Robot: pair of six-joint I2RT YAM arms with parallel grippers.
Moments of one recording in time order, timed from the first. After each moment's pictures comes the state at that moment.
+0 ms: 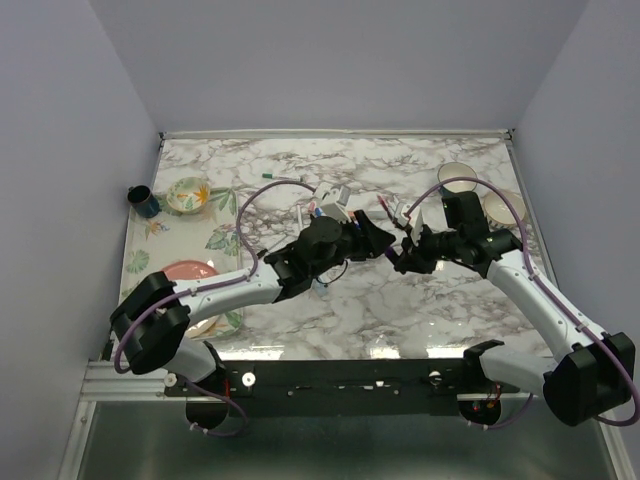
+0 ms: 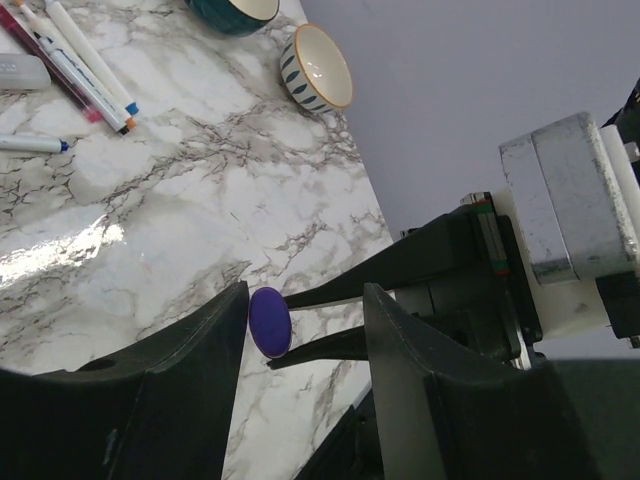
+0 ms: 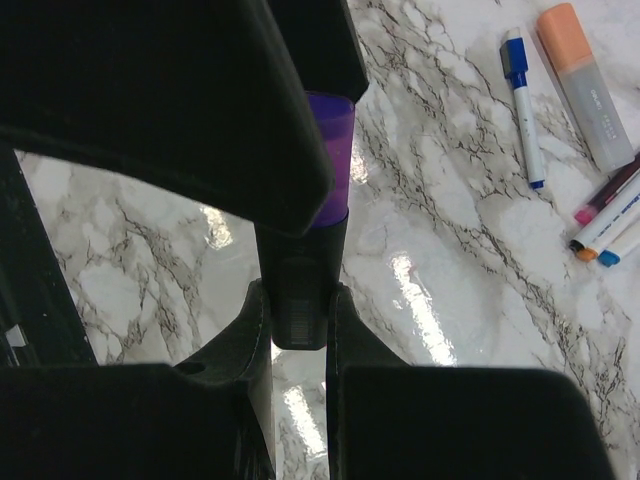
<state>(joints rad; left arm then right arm) -0.96 1.44 0.89 0.38 -0.10 -0.92 0.34 1.14 0.89 -0.65 -0.63 -0.62</state>
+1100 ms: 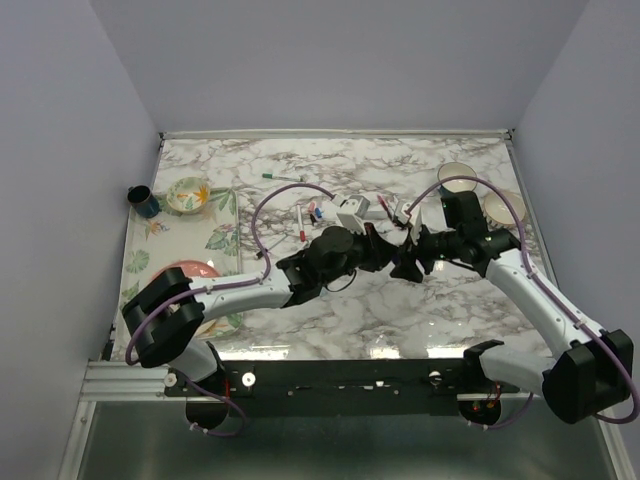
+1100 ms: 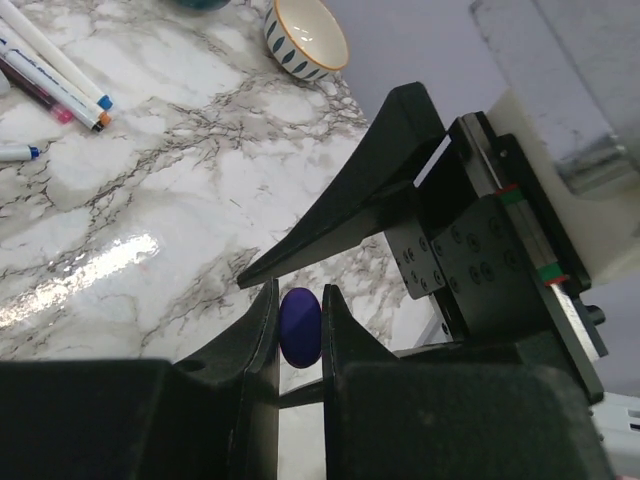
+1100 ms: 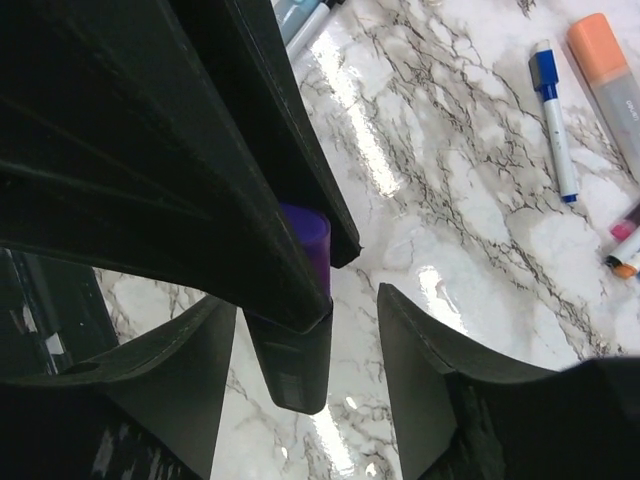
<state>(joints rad) -1.04 1.52 0.90 0.44 -0.09 -0.77 0.34 1.14 0.89 -0.64 -0.70 -0.57</state>
